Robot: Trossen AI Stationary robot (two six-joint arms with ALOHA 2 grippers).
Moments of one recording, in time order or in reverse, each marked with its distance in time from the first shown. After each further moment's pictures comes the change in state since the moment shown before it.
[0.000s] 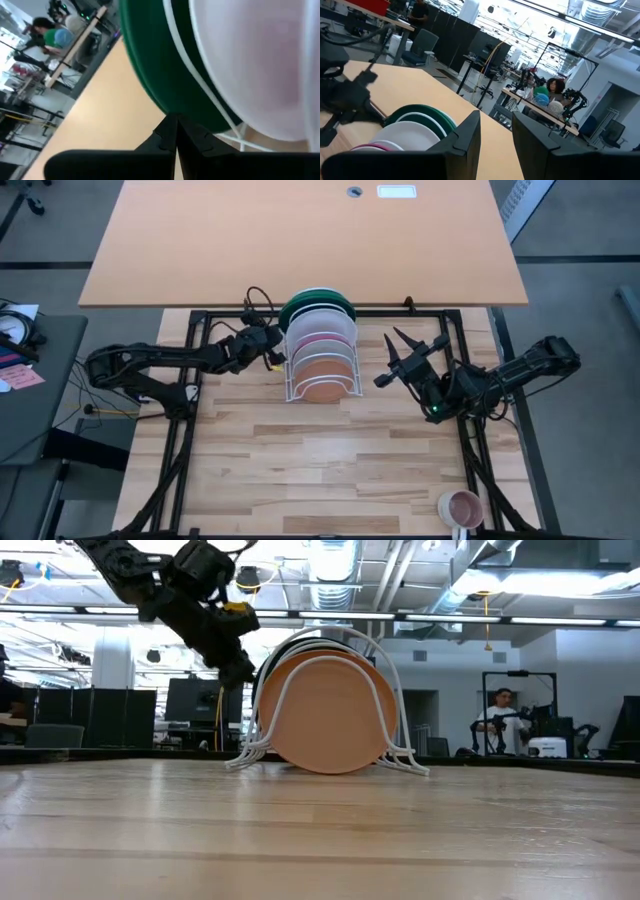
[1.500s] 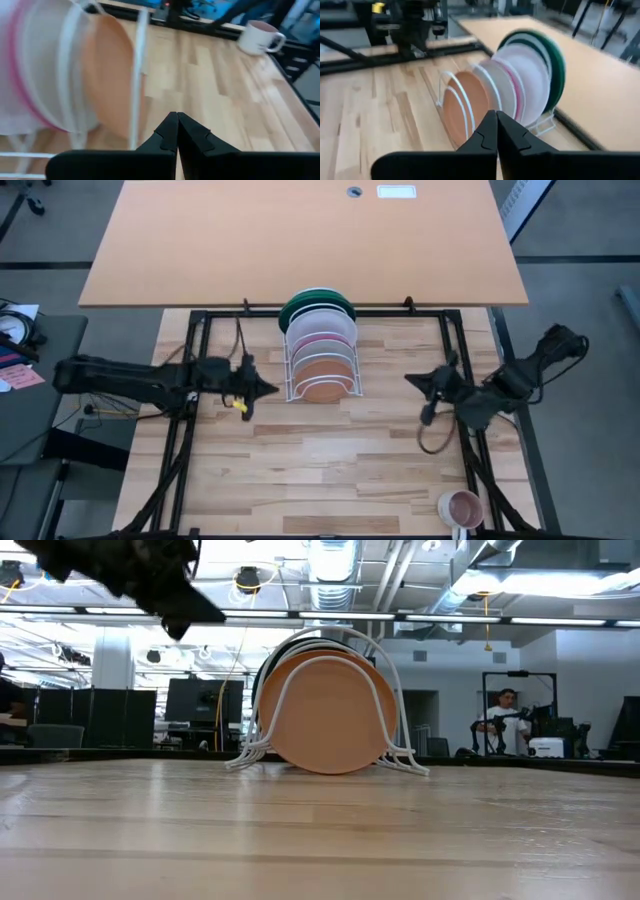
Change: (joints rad) left arm -0.343 -0.416 -0.217 -0.119 0.651 -0.622; right arm 0.191 -0.314 0.085 -1.671 -0.435 1.532
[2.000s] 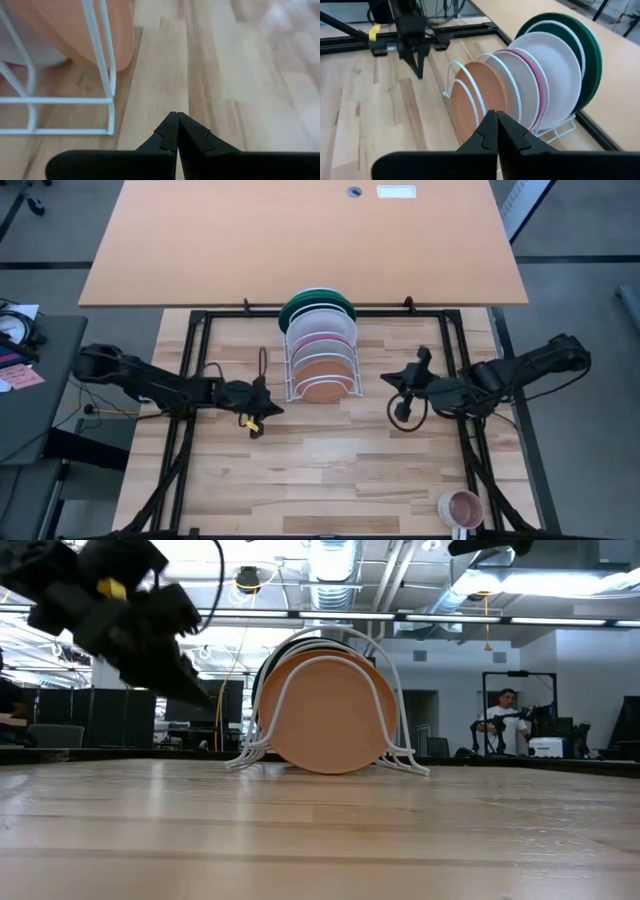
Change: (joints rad) left arm -0.070 0.373 -0.107 0.249 -0.029 0.014; right arm -0.216 0.112 0.000 0.229 -0.210 -0.228
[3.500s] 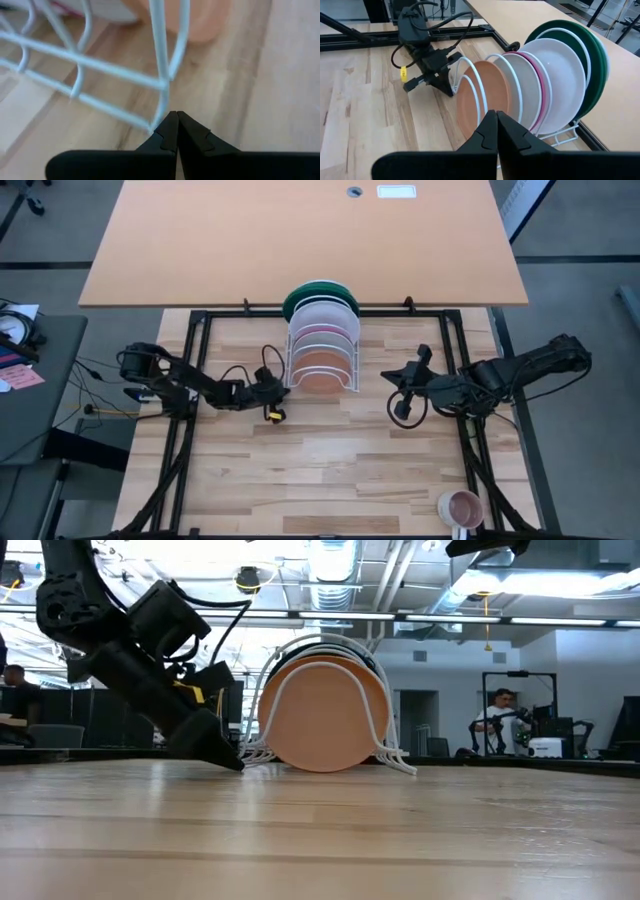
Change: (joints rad) left arm 0.074 0.349 0.050 0.141 -0.339 -0.030; right arm 0.001 -0.002 0.000 -0.002 0.003 -0.026
